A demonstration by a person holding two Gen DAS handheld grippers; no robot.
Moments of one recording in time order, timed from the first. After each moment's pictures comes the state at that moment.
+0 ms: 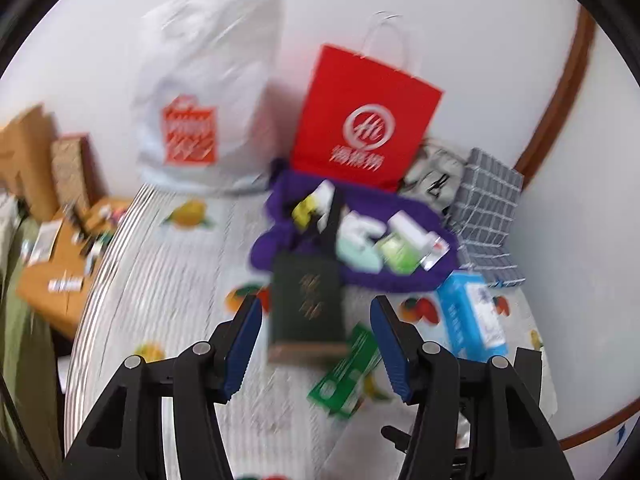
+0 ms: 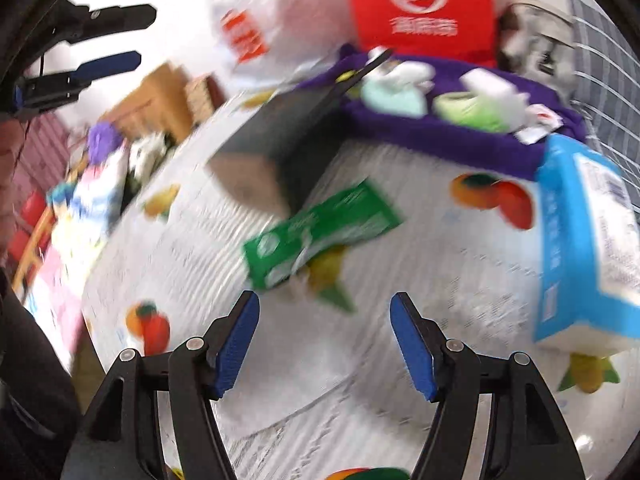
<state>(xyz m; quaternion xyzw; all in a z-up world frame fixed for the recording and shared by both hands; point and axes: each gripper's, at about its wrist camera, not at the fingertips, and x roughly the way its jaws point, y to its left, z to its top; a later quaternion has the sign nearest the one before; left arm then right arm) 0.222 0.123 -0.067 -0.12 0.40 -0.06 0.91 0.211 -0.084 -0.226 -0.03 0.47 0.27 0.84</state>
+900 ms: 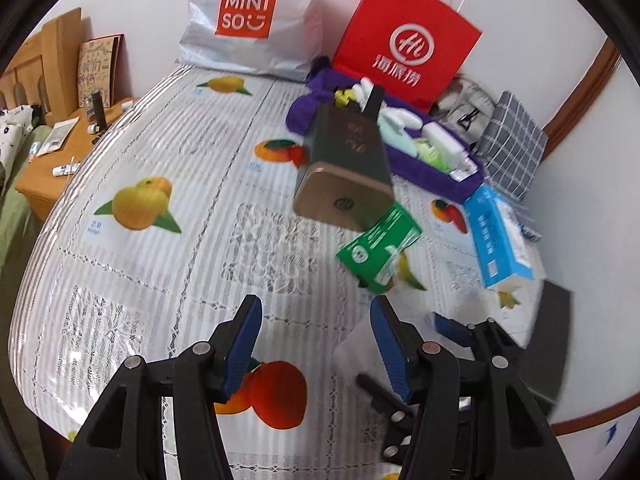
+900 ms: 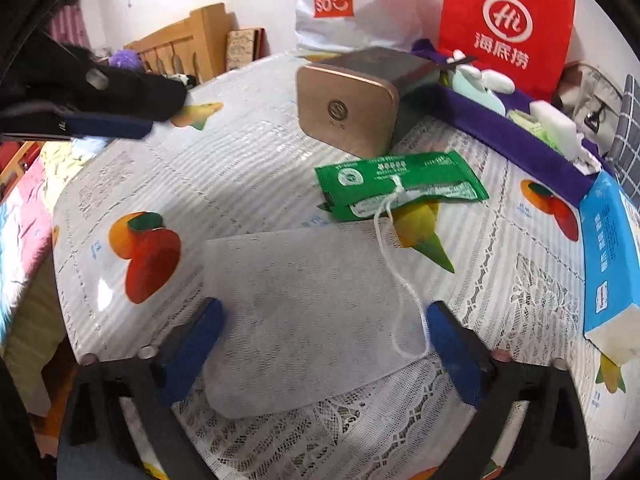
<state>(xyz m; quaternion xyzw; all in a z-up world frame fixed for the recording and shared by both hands) 0.150 0.126 -0.165 -0.16 0.47 -0.04 0.87 0.161 -0.036 -0.257 -0.14 0.42 0.29 0.85</state>
